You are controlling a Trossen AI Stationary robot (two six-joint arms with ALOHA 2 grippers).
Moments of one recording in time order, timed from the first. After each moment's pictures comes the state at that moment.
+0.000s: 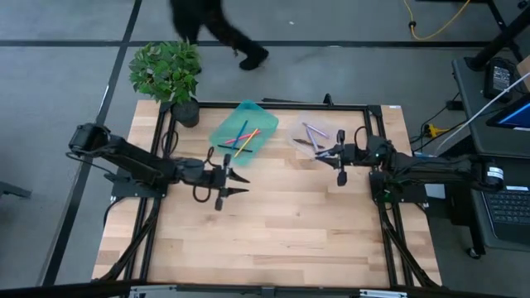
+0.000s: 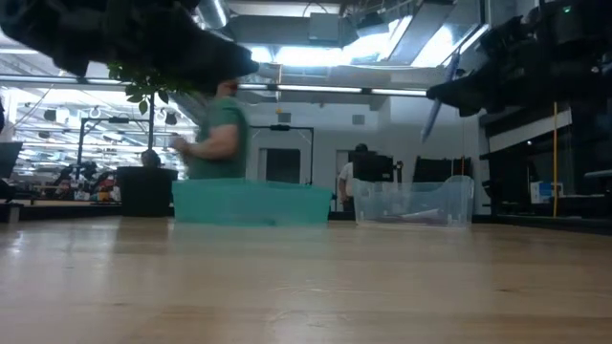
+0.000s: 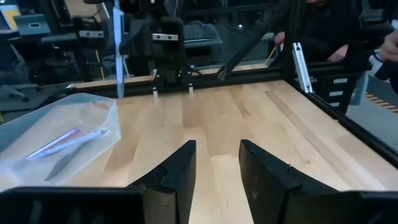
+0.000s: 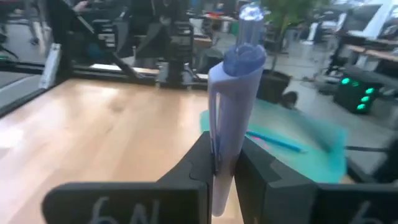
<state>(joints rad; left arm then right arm) -0.16 1.25 0.39 0.72 -0.08 0.06 -0.31 0.75 0.14 0.55 -0.25 -0.15</state>
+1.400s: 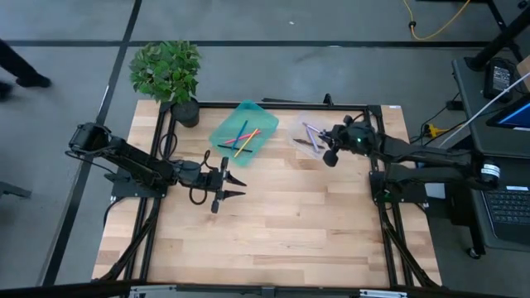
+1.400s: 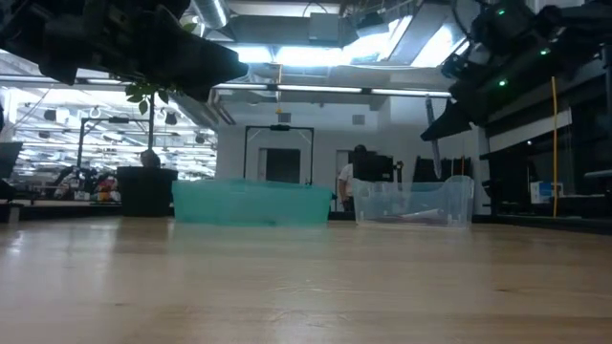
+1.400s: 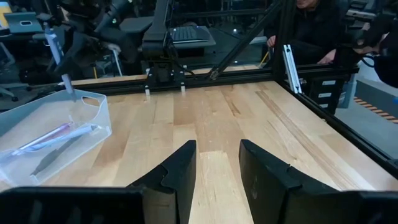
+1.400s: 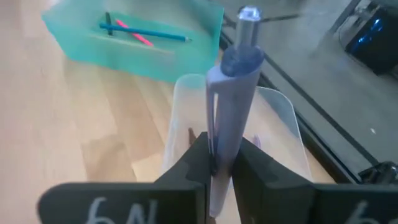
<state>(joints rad) -0.19 1.25 0.33 0.80 -0.09 0.03 -0.40 0.89 0.44 -0.04 0.18 -0.11</state>
